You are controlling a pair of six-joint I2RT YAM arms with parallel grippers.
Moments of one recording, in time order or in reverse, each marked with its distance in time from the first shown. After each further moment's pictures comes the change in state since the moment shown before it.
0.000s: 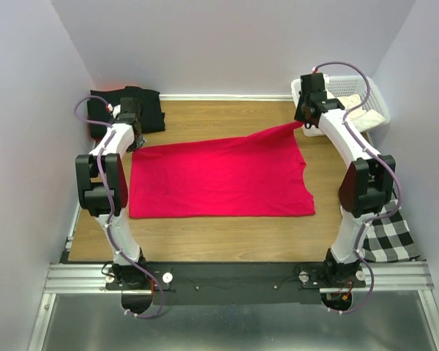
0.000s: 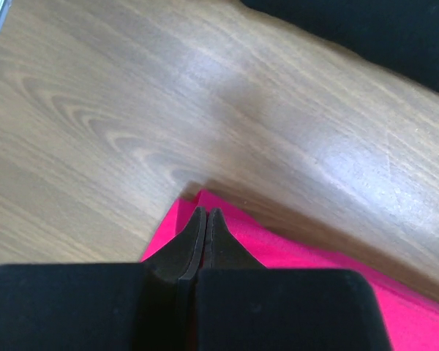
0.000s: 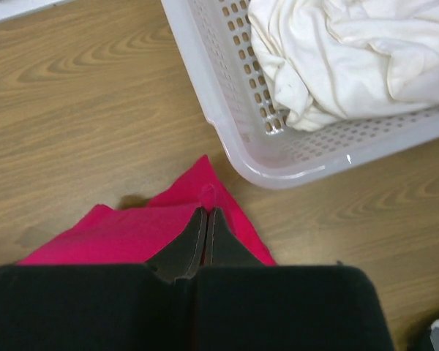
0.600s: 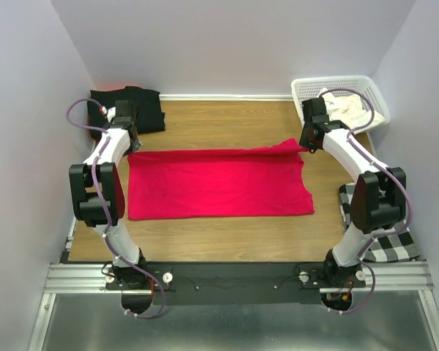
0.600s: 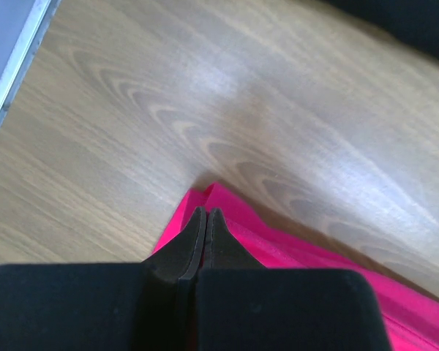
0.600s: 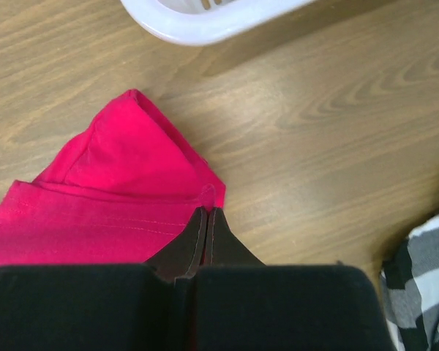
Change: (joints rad) left arm 0.013 -0.125 -0.092 -0.016 -0.027 -0.003; right arm 0.000 -0.190 -0.370 -0.003 0.042 0.066
